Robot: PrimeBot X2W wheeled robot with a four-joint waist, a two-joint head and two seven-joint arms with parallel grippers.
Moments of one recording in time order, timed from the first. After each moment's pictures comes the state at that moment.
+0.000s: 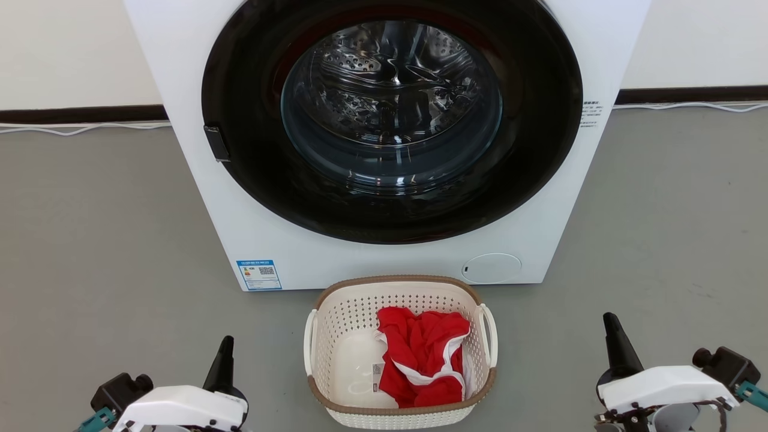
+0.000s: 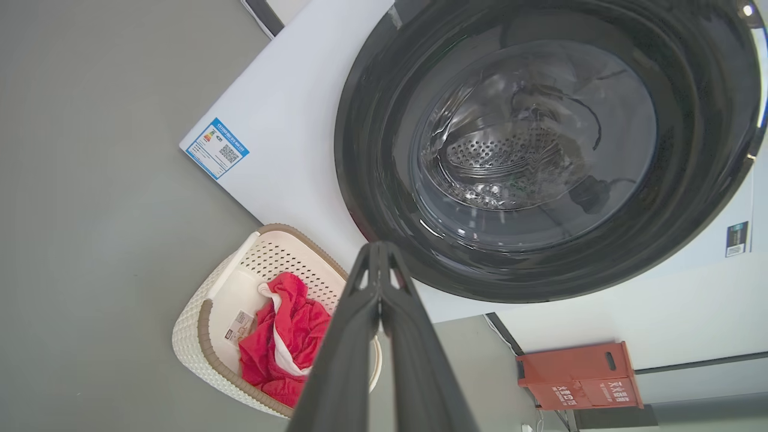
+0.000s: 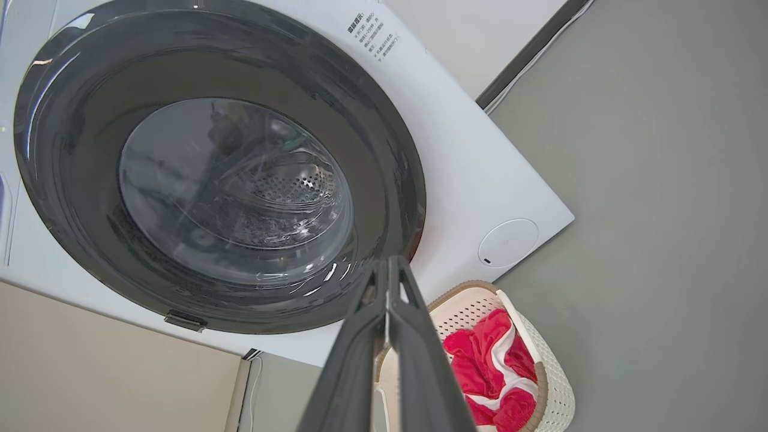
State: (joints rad) left arm -0.08 0.04 -0.01 0.43 -1.02 -0.05 -0.06; right arm -0.10 -0.05 -0.06 0.43 0.86 0.12 -0.06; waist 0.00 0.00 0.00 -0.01
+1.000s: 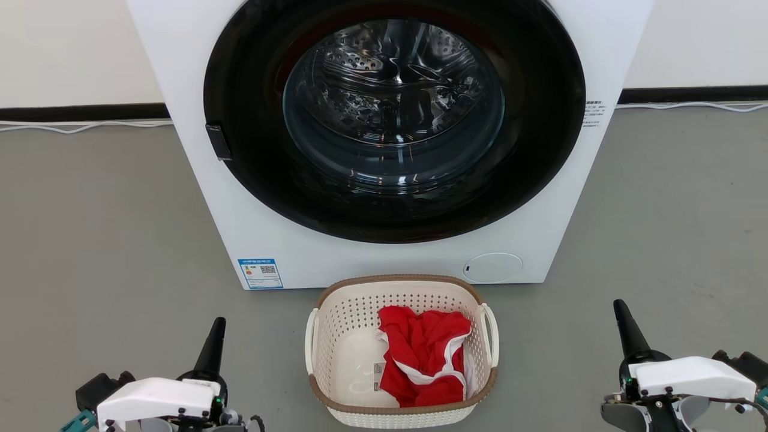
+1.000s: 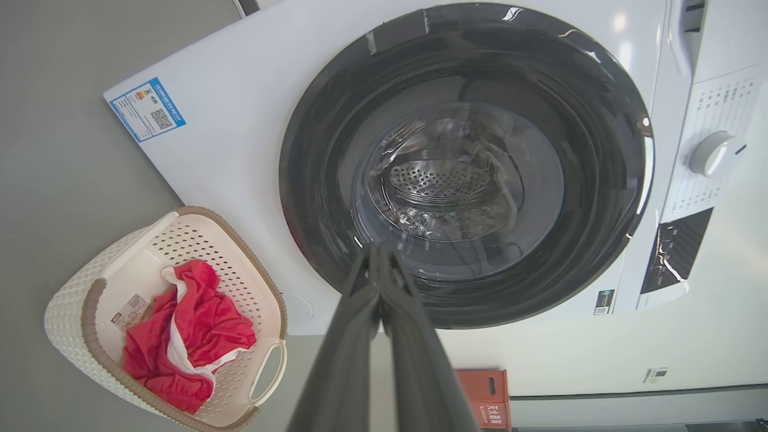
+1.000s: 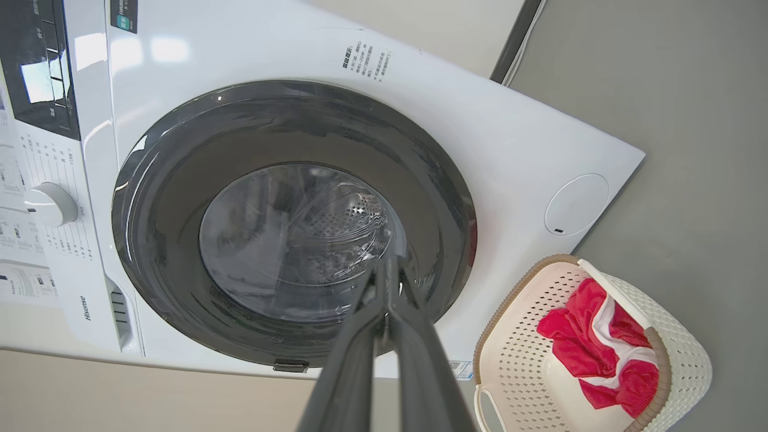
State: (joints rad) left arm -0.08 0.04 0.03 0.35 -1.32 -0.09 0.03; right arm -0.10 -0.05 -0.10 0.35 1.24 0.12 0.02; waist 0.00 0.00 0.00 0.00
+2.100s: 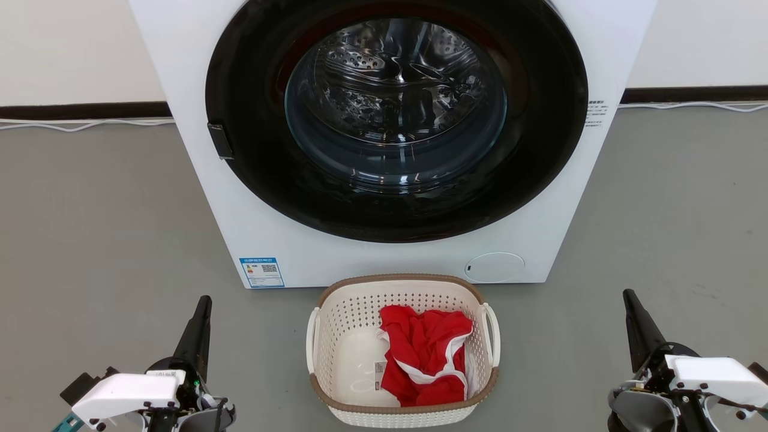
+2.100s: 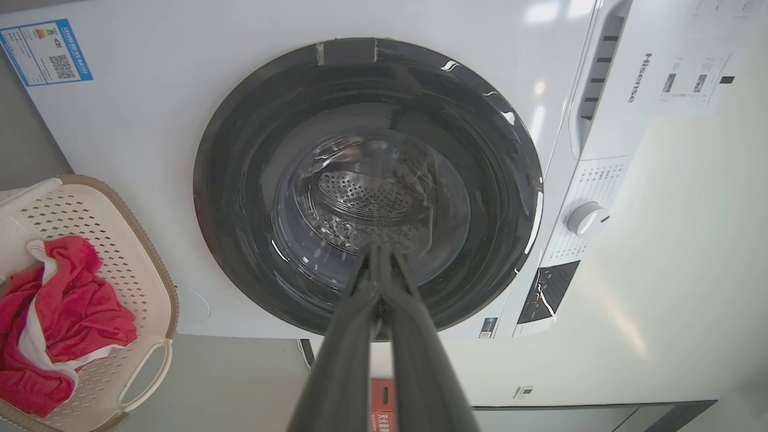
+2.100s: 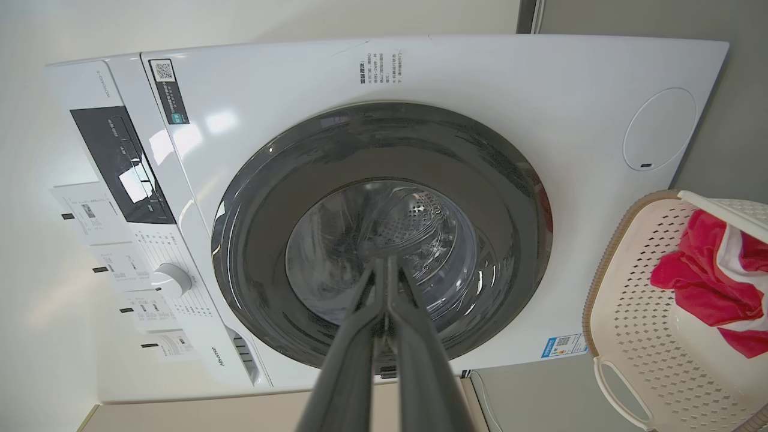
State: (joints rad) left arm -0.08 0.04 0.08 0.28 -1.60 -0.12 0.11; right arm -0.09 -0.05 -0.13 0.28 1.60 0.12 0.11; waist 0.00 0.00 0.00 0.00
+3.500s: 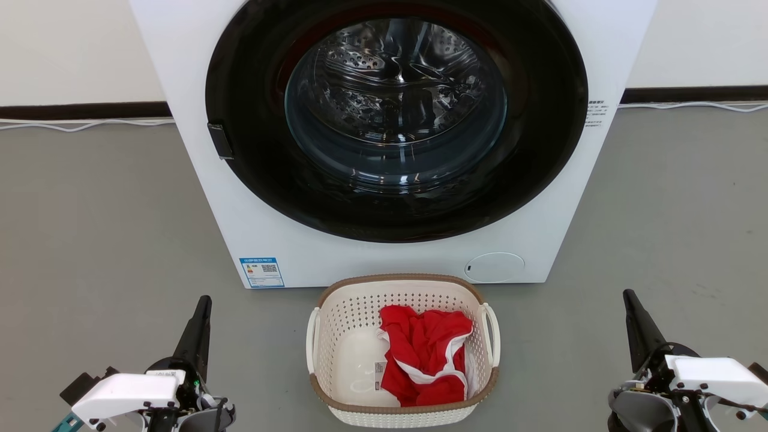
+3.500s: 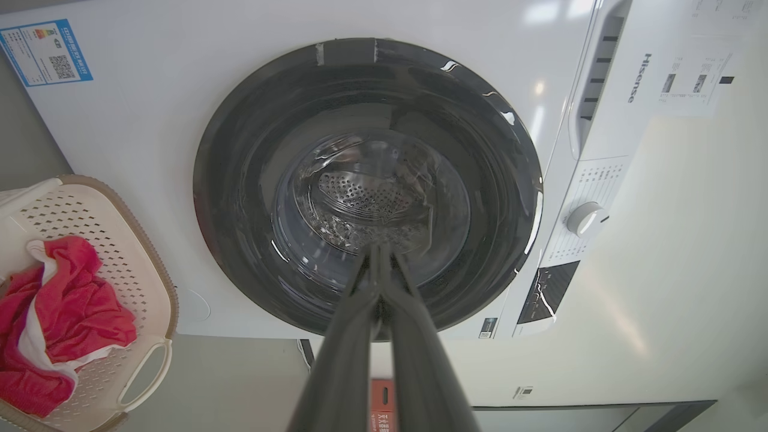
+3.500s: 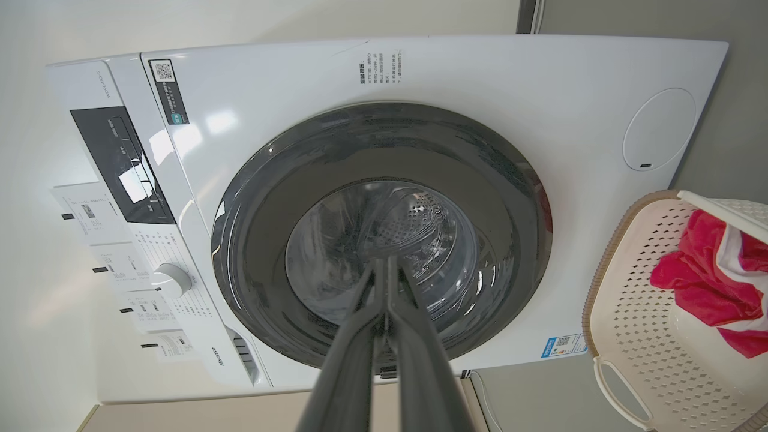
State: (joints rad) left arm -0.08 0.04 0.08 0.28 -1.60 -0.12 0.11; right arm -0.09 -0.05 -0.13 0.28 1.60 0.12 0.11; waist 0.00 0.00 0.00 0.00
